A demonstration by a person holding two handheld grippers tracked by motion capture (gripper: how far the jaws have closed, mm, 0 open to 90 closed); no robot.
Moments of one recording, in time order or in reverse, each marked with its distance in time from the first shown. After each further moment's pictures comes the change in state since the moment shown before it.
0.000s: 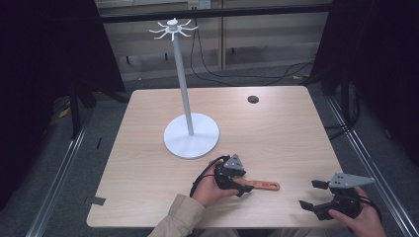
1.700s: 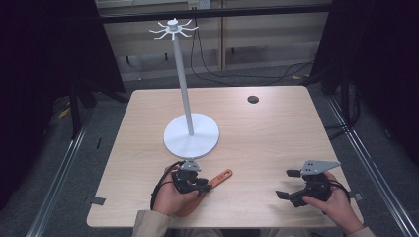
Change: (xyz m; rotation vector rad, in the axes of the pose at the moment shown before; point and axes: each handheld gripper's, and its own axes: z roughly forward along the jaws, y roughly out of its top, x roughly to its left) left arm 0.011 -0.067 -0.094 0.057 0.148 -0.239; right arm 0.008 0.042 0.055 0.004 0.105 -0.086
